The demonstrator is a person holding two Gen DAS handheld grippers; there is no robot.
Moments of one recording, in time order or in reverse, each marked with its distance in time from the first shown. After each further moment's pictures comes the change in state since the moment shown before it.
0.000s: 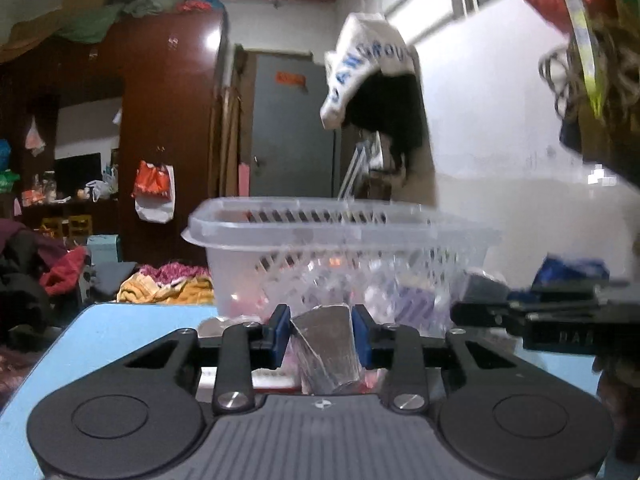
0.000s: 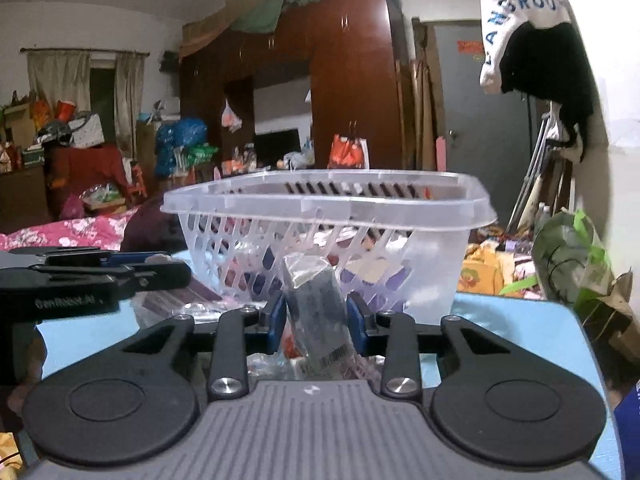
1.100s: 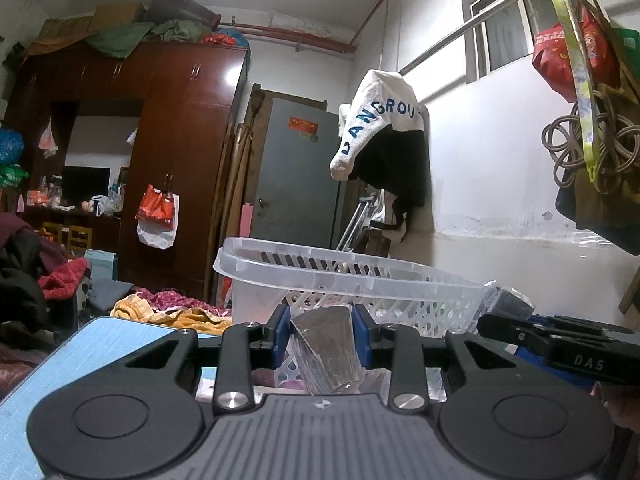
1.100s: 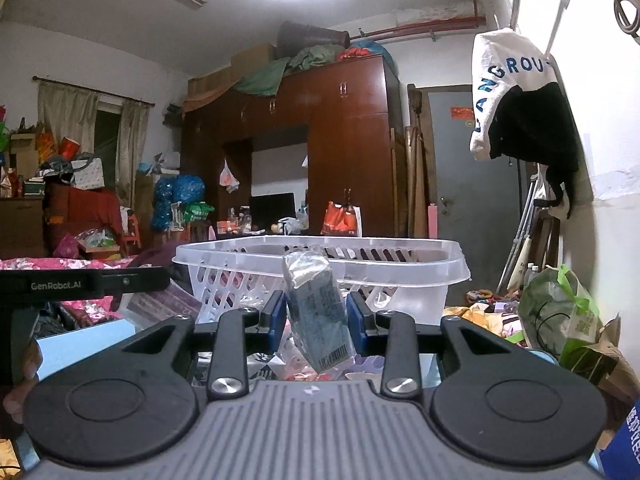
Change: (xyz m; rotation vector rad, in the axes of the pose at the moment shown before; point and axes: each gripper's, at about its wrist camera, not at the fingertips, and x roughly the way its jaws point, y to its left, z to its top) left arm -0.017 0.019 -0.002 -0.093 -0.131 -0.024; right arm -0.018 0.008 0.003 -0.036 -0.203 -0.027
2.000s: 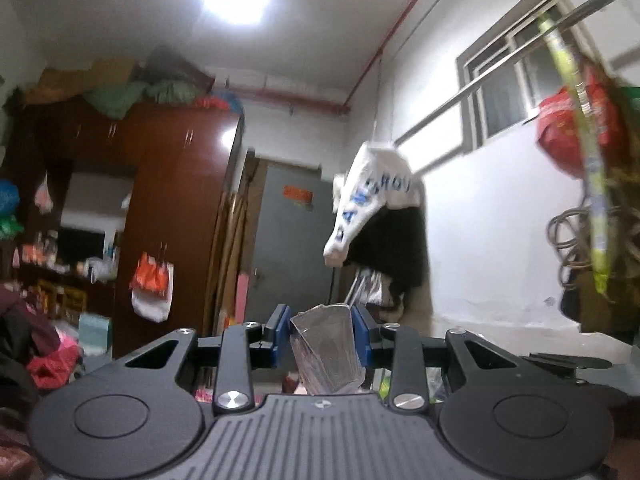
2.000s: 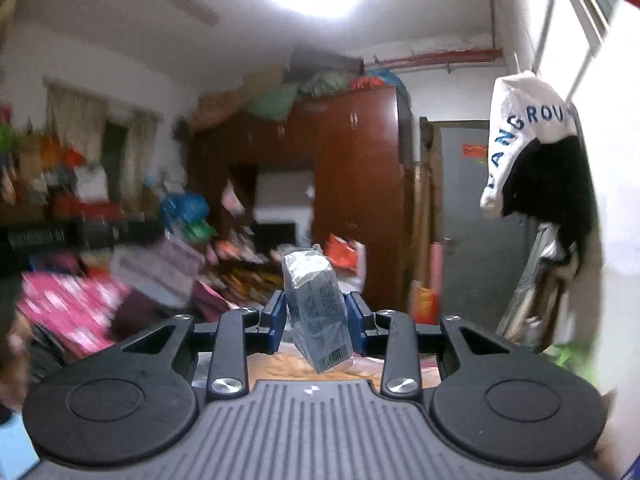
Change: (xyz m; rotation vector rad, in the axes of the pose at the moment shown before) left arm 0.037 -0.018 0.140 0.015 -0.156 0.000; right arm 0.057 -0.011 0.127 -0.095 -0.032 -0.010
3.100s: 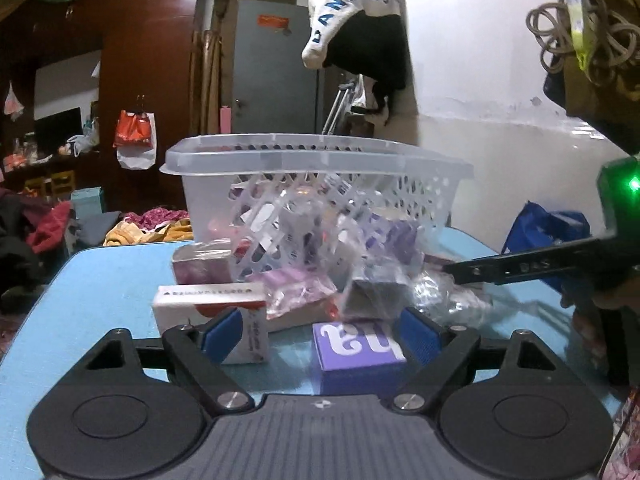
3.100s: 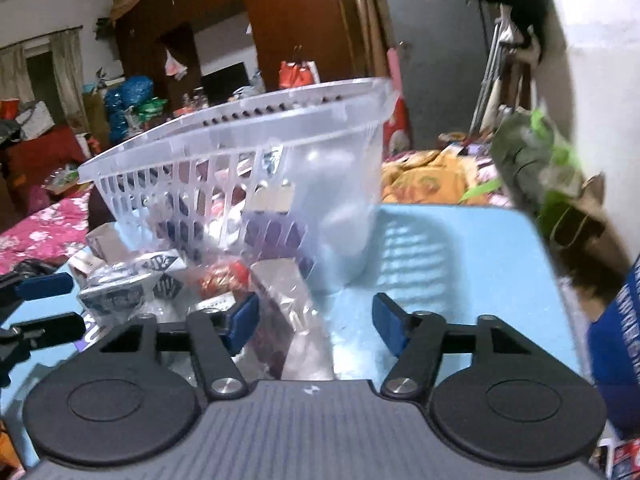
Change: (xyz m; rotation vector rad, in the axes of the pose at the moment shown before) left arm -0.053 -0.004 -0.145 0.105 0.516 -0.036; right arm -0.021 -0.048 -0.149 0.295 0.516 -0.020
